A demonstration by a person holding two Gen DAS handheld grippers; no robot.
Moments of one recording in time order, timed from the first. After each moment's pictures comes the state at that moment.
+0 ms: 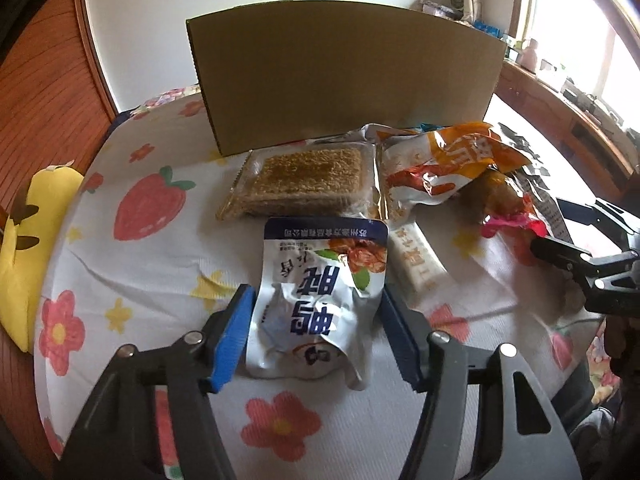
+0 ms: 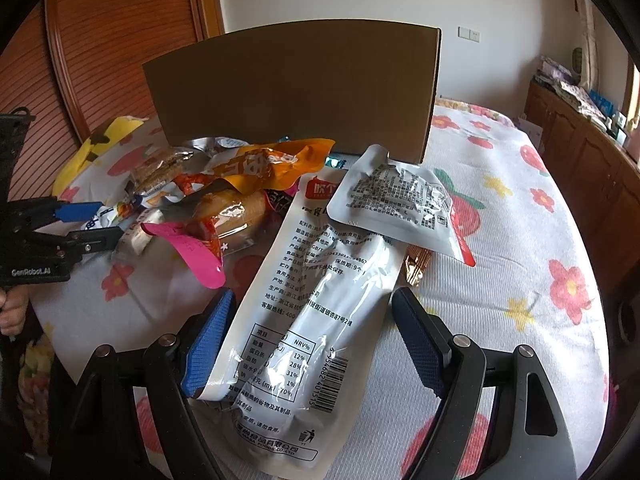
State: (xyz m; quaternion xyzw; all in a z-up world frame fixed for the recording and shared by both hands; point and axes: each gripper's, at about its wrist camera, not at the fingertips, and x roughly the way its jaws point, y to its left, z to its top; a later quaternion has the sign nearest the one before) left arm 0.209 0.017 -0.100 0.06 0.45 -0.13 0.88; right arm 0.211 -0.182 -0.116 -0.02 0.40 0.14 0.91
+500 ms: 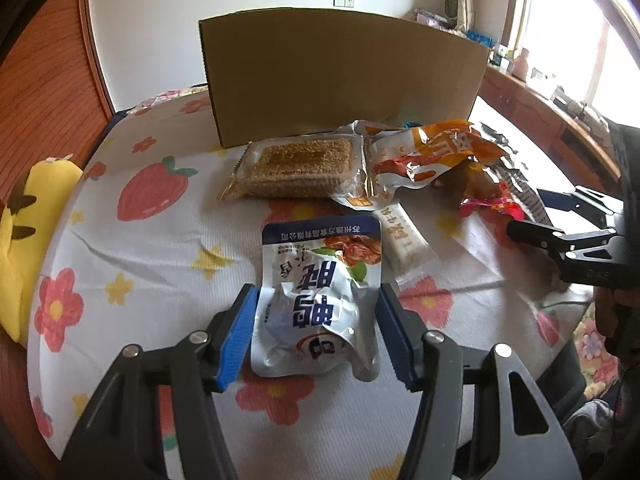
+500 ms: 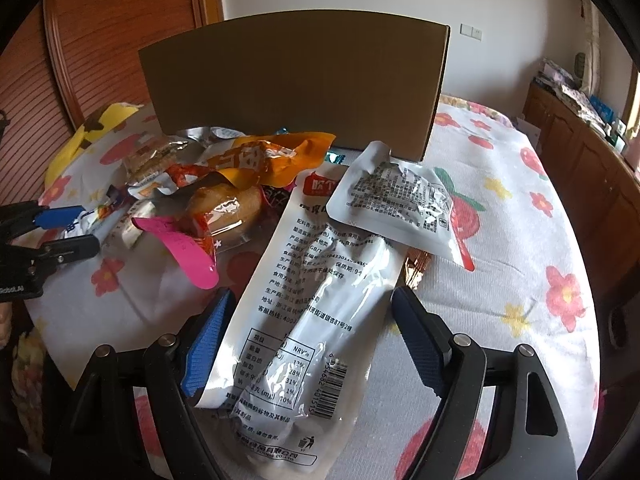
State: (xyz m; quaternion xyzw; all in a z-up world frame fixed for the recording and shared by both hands) left arm 0.191 0.027 -0.100 0.04 0.43 -0.15 0.89; right arm 0.220 -0.176 -0.117 -0.05 0.42 0.13 0.90
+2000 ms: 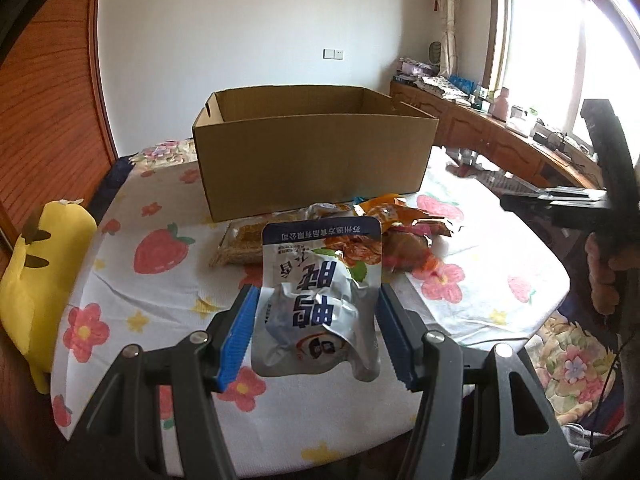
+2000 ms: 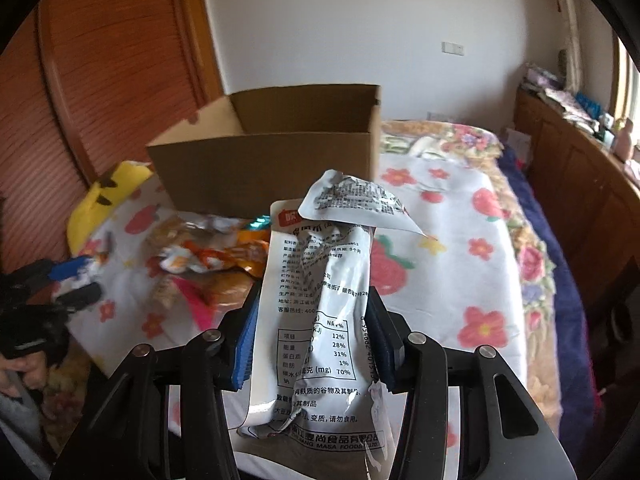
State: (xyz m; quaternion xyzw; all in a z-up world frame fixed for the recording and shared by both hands) left arm 0.153 0.006 -0.037 0.03 0.35 -0.16 0.92; right arm 0.205 -0.229 -0.029 0.00 0.38 0.13 0.92
